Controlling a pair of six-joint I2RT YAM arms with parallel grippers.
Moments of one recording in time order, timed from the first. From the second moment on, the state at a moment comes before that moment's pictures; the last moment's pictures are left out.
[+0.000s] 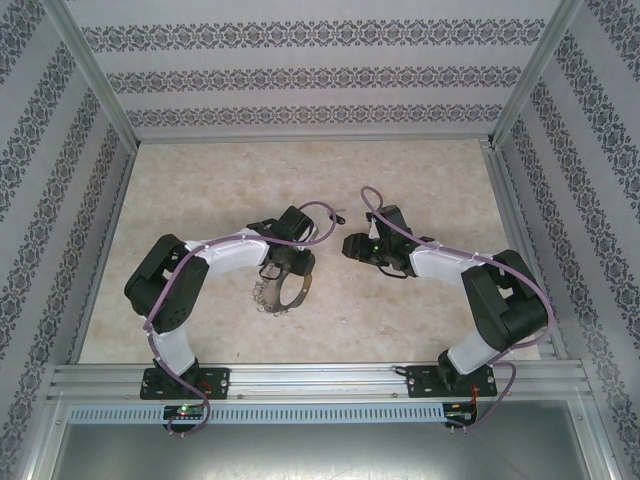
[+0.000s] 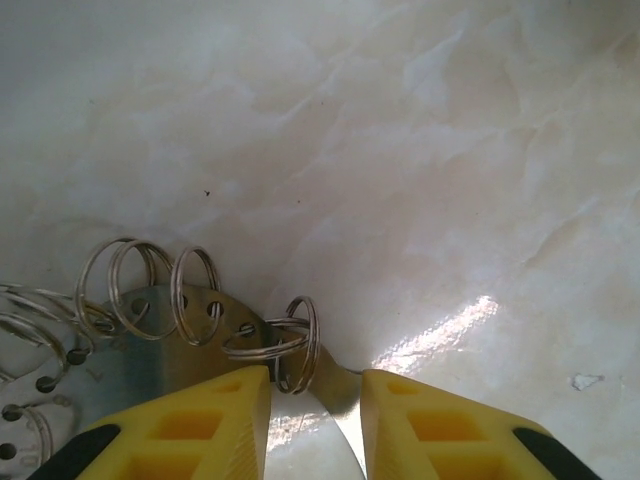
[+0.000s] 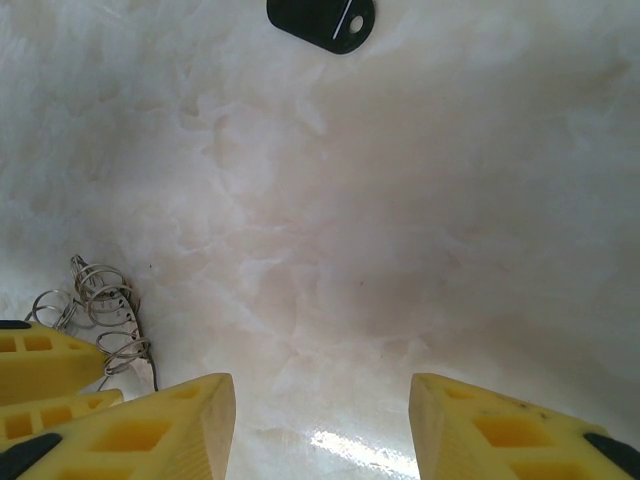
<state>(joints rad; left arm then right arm) -0.63 1.81 1.09 -0.44 0.10 -0.26 0.44 1.58 0.74 -0.03 -0.28 0.65</state>
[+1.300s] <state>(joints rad) -0.63 1.82 1.17 -0.45 0.03 -0.15 0.42 1.52 0.71 0.01 -0.34 0.62</state>
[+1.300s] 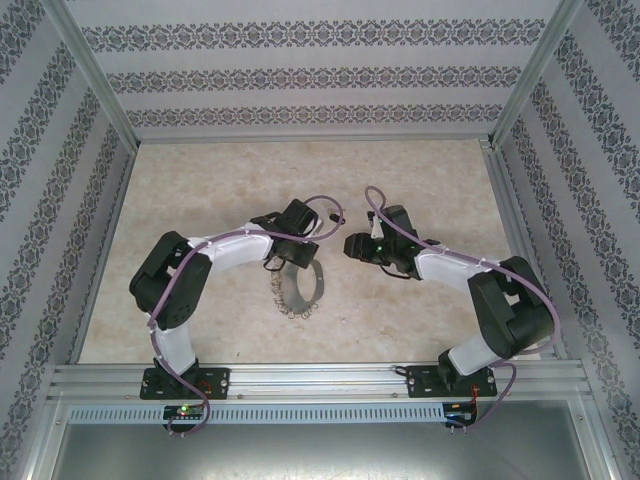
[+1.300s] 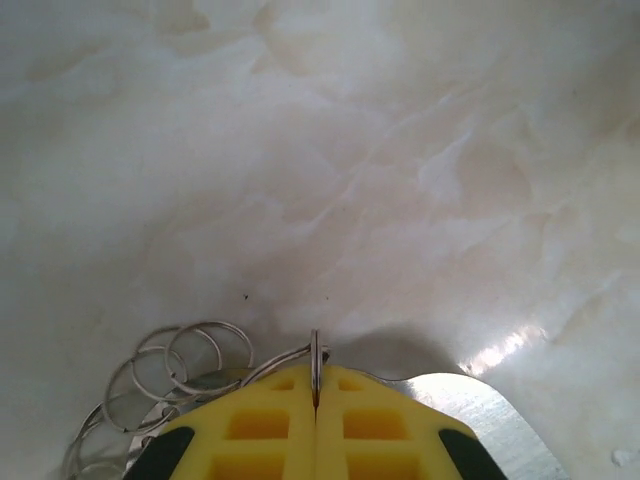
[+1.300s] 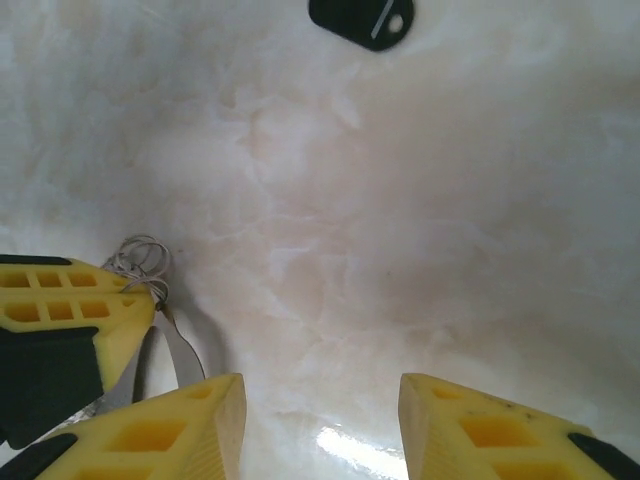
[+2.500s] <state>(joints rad) -0.48 1.44 1.35 -0.58 0.63 0.25 0.32 1.33 0.91 0.21 -0.91 0.48</state>
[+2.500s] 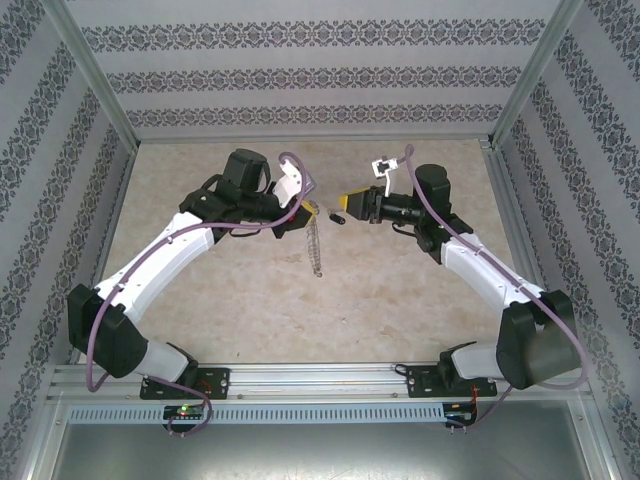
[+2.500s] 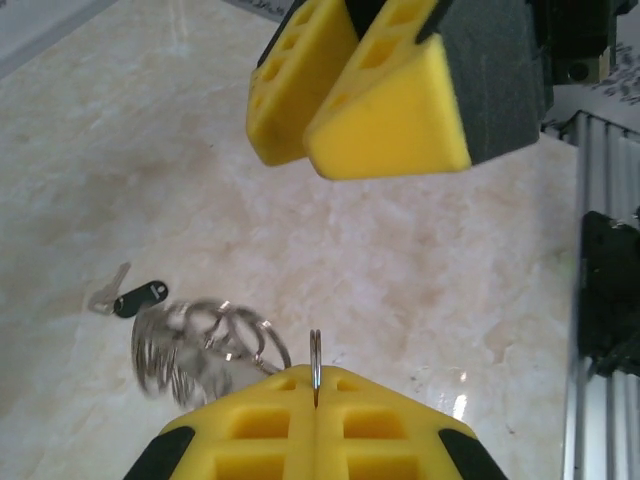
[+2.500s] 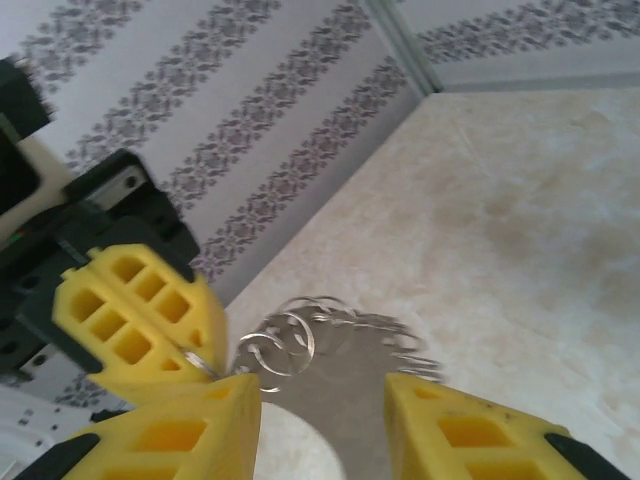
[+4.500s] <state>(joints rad) -0.47 1.47 1.50 -0.68 0.97 0.25 0.41 1.25 0.97 0.23 -1.09 0.50</state>
